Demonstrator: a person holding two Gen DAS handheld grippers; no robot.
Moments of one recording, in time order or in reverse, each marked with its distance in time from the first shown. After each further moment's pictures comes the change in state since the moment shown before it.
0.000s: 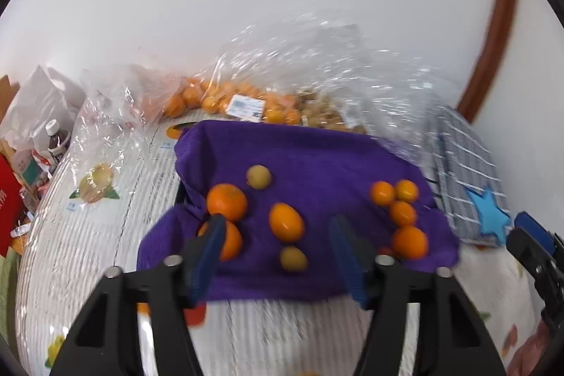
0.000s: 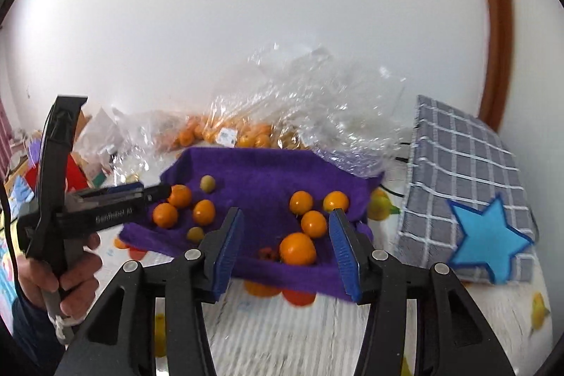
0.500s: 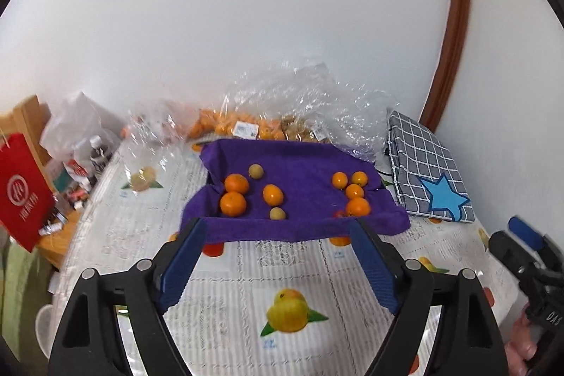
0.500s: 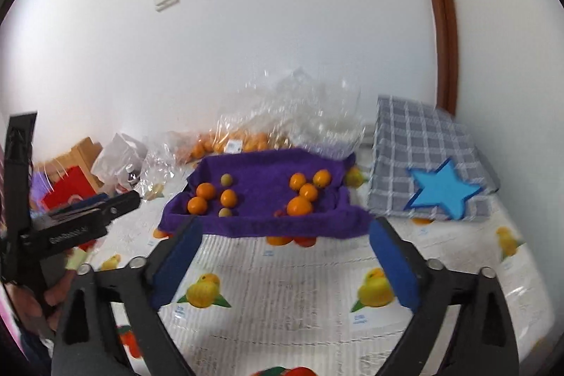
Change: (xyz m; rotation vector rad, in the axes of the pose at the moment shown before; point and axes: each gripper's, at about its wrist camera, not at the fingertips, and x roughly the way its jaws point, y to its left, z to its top) left arm -0.146 -0.018 -0.046 0.040 -0.120 0.010; right arm -0.127 0.019 -0.040 0.077 -0.069 -0.046
